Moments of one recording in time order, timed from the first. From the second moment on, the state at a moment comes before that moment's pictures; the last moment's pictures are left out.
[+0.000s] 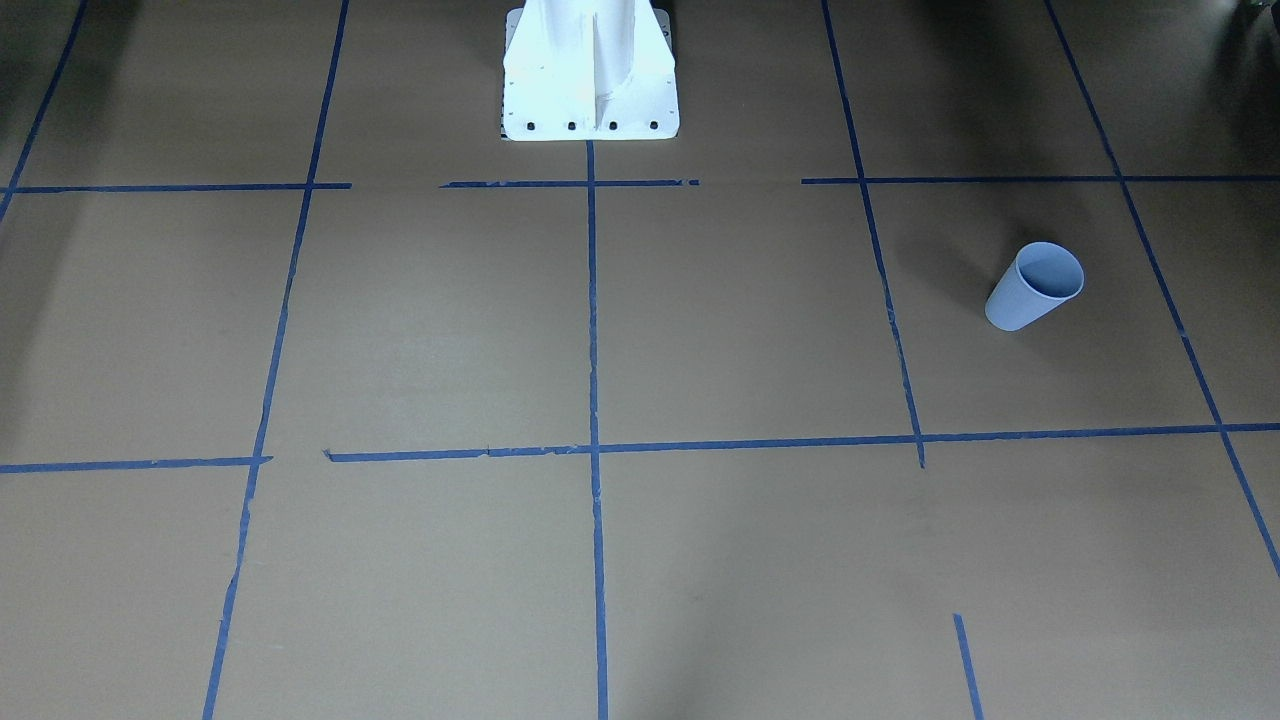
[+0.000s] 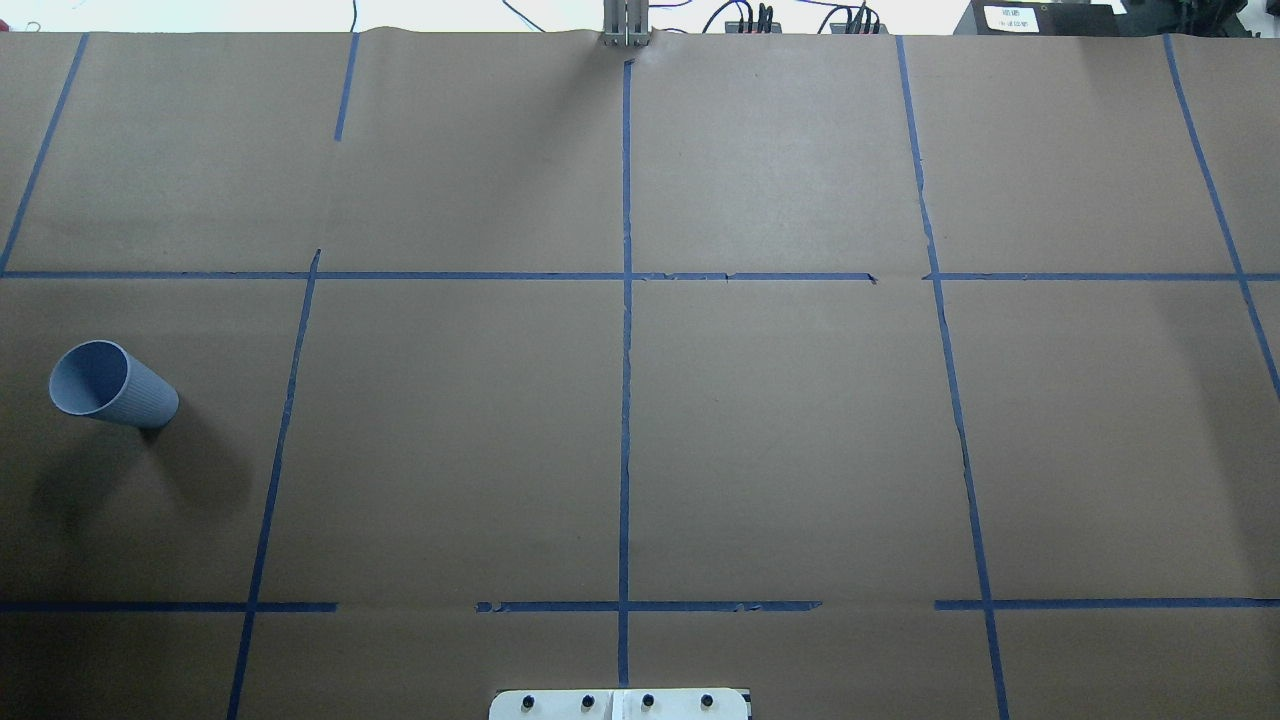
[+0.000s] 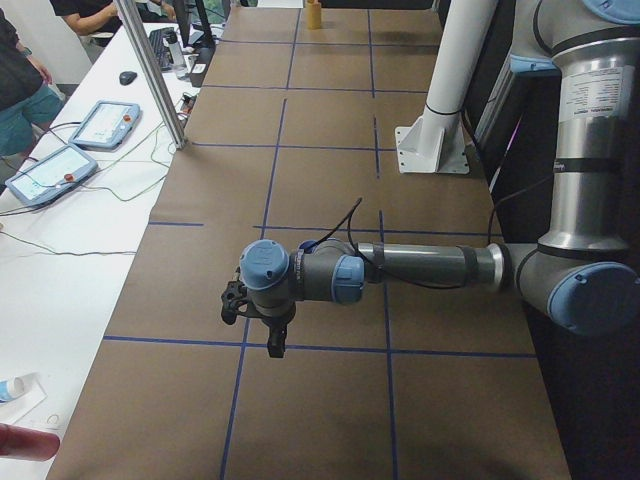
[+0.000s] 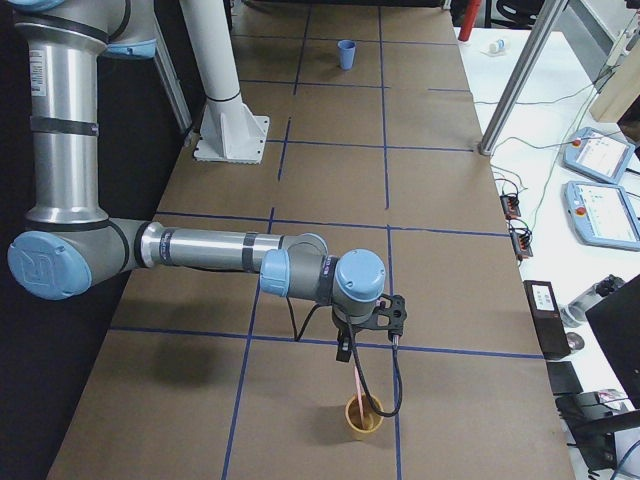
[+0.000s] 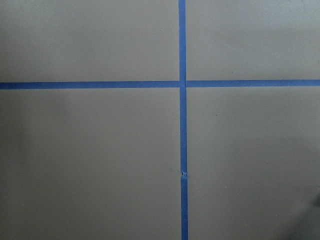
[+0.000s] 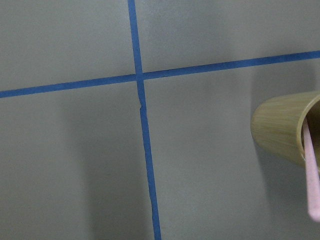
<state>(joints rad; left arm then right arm) -1.57 -1.53 -1.62 -1.58 -2.39 -0.01 1.63 -1.63 1.63 -1.64 2.40 0.03</state>
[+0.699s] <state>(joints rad) -1.56 -1.53 -1.62 -1.59 -2.39 -0.01 1.63 -1.62 1.63 -1.64 2.39 0.03</state>
